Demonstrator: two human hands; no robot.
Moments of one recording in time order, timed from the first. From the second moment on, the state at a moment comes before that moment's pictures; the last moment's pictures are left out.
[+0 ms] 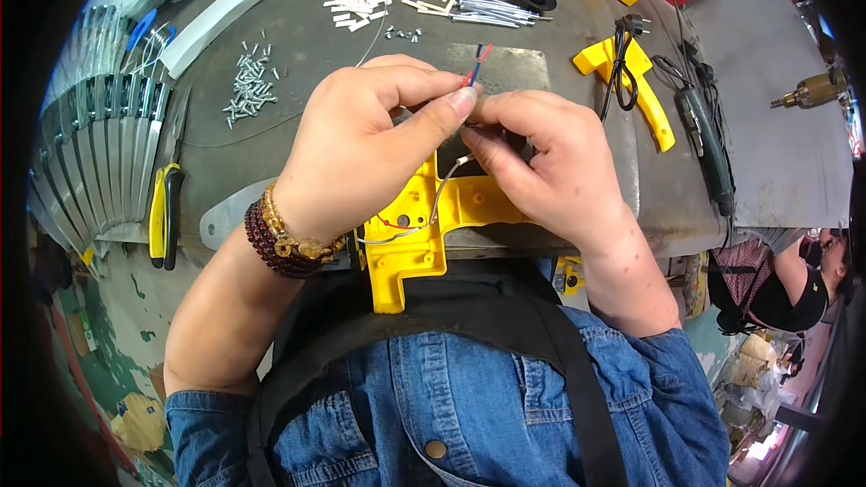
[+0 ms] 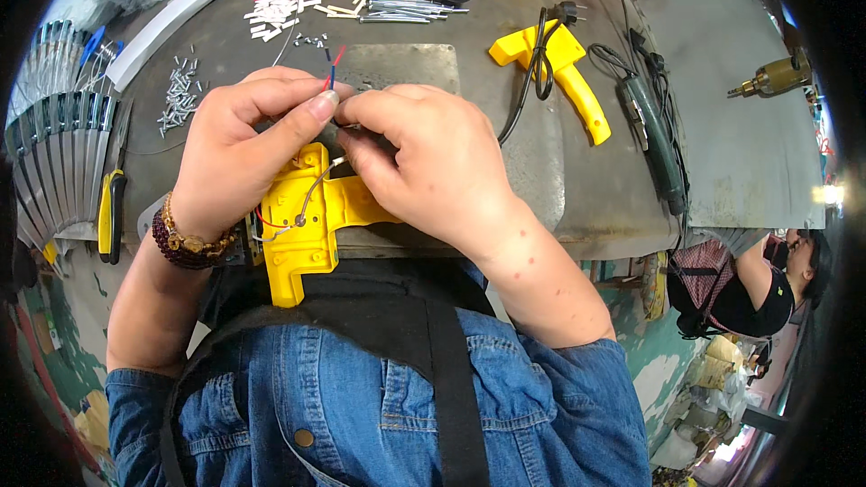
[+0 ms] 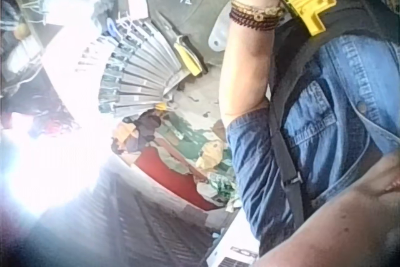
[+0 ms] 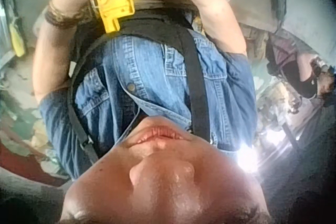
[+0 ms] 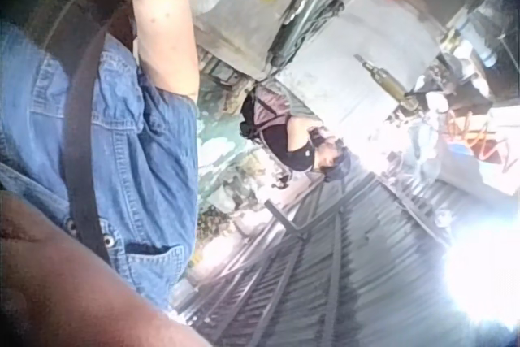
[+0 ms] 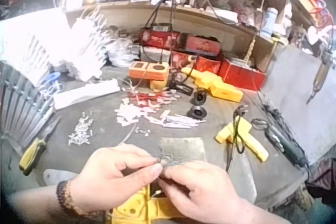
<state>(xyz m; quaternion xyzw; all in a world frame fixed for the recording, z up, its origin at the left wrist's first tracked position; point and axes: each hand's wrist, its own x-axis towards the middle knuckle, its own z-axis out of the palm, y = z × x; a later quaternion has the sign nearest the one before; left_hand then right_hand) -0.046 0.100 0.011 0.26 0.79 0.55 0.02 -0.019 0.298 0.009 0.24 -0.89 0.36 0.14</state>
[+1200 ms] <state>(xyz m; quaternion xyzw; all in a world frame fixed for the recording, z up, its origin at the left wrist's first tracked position) -0.034 0.102 0.010 0.33 0.82 0.43 -0.16 -0.045 0.312 0.048 0.22 -0.83 0.49 -0.13</state>
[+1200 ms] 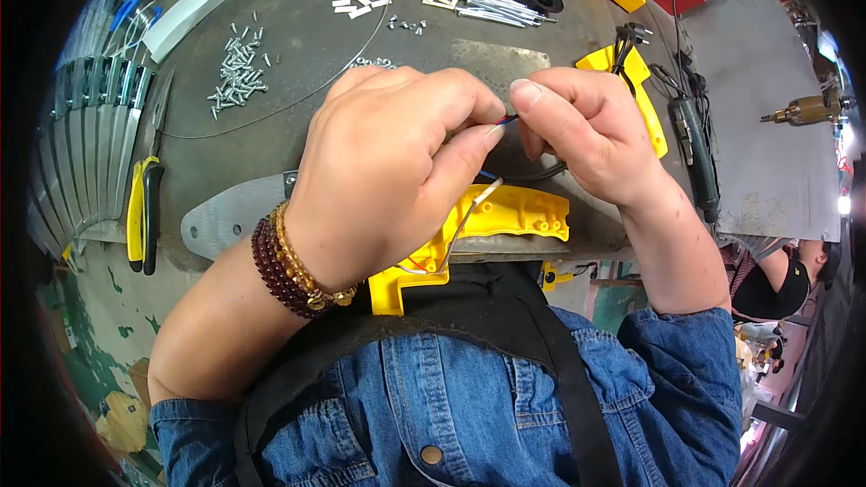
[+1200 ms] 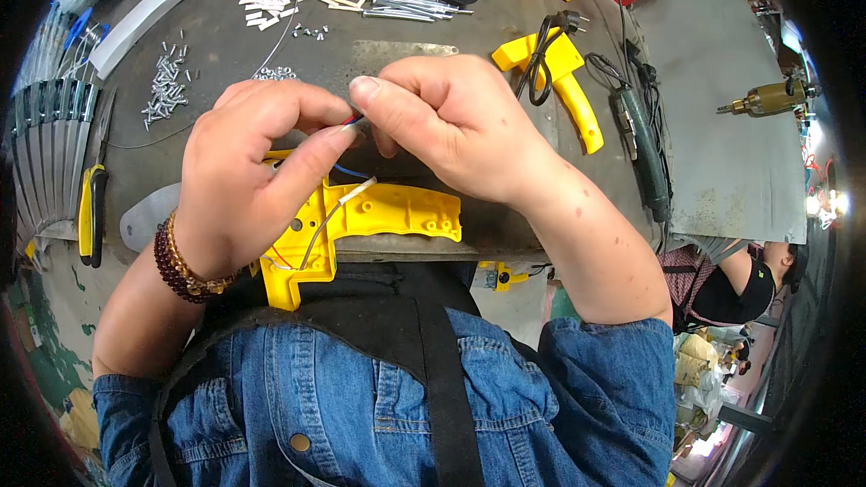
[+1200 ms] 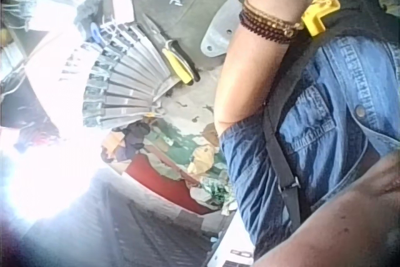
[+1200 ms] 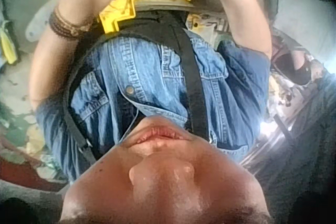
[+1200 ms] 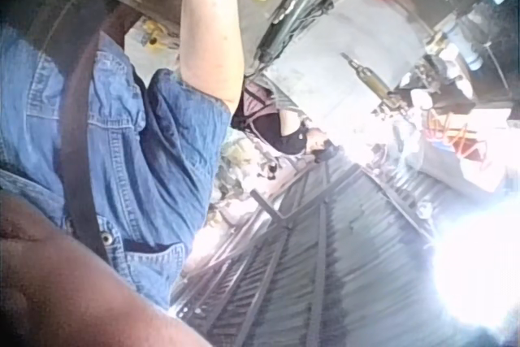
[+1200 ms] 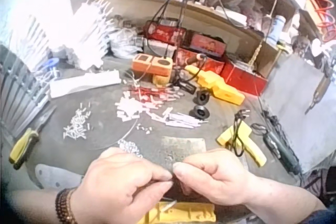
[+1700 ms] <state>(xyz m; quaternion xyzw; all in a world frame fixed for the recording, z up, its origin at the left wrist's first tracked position) -0.042 0.102 0.006 0.32 0.79 0.51 -0.10 -0.046 0.314 0.033 0.23 -0.84 0.49 -0.06</state>
